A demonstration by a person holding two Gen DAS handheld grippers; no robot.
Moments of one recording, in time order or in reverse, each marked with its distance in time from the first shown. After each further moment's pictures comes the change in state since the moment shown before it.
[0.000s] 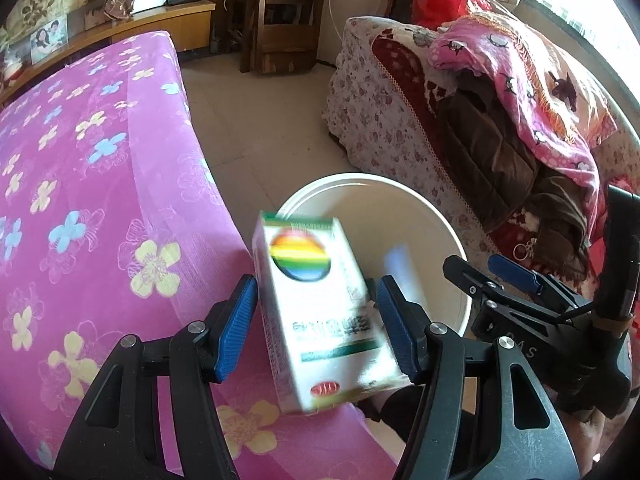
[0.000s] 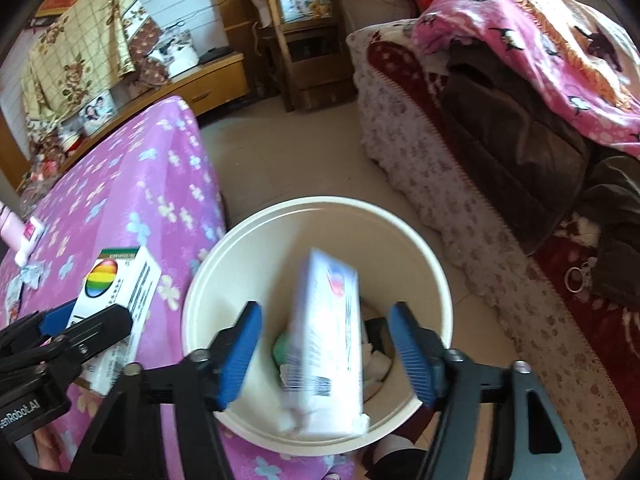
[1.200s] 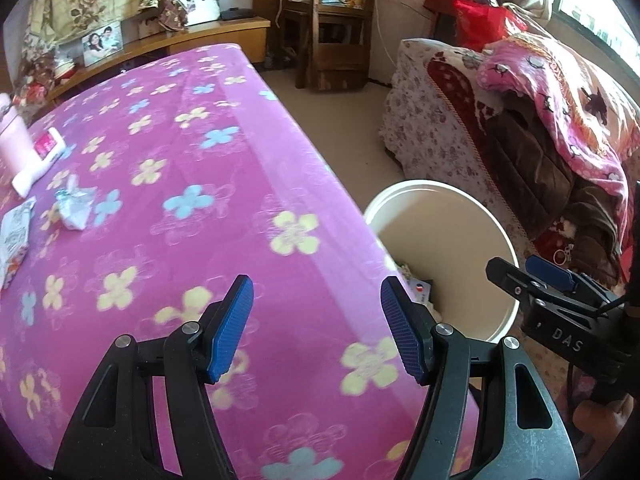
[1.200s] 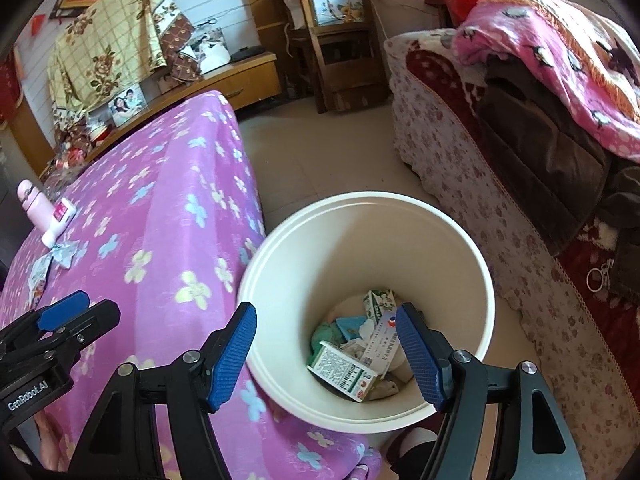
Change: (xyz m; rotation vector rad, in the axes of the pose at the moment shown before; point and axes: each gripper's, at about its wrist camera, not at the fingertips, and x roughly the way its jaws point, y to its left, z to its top) left arm -0.055 0.056 -0.037 -0.045 -0.074 0.180; right arm -0.018 0.045 -0.016 -0.060 -0.014 0.089
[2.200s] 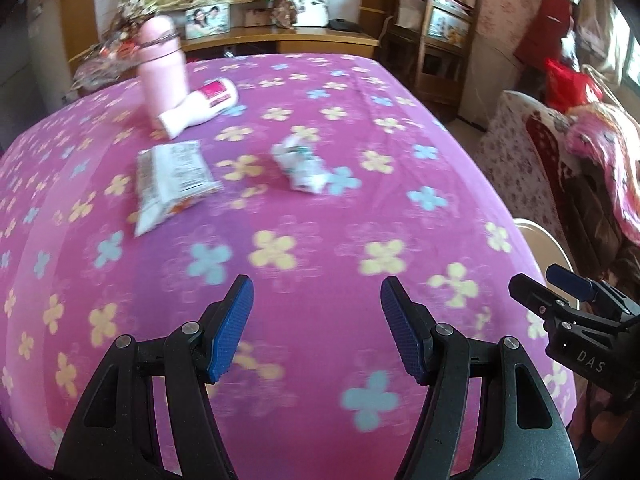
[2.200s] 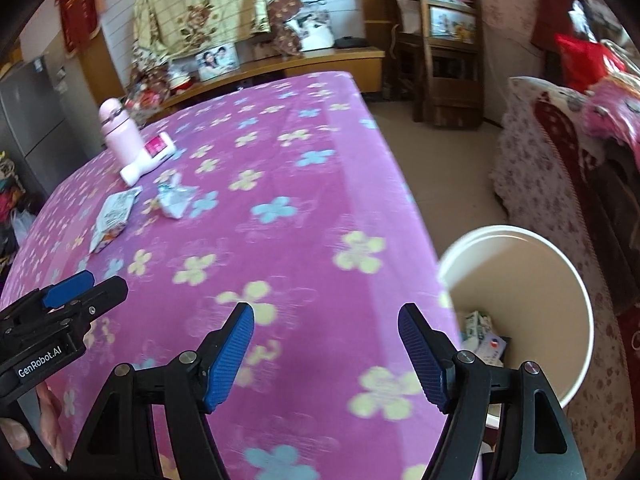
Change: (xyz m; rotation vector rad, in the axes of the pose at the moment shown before) left arm -0.069 0.177 -0.042 -0.215 -0.056 0.179; right arm 0.003 0.179 -0.015 -0.246 0.024 0.148
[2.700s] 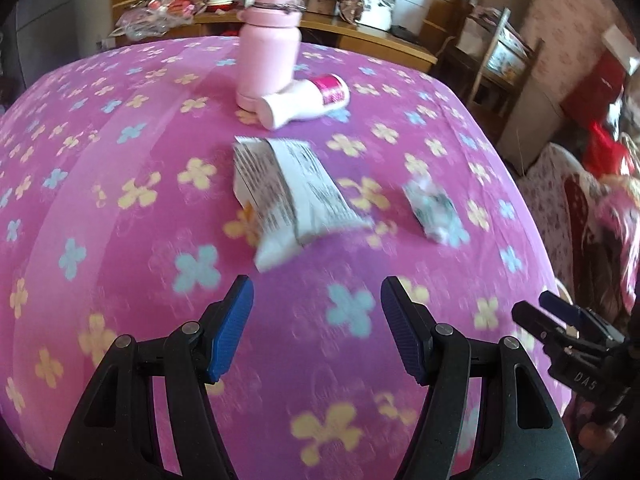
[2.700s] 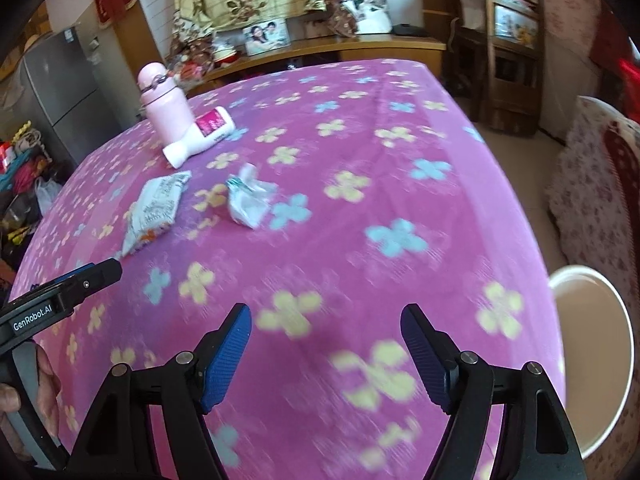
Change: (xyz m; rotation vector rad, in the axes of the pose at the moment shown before) left arm 0.015 0.116 0.033 -0.205 0.028 0.006; right arm 0.051 0.081 0.042 -0.101 0.066 0.120
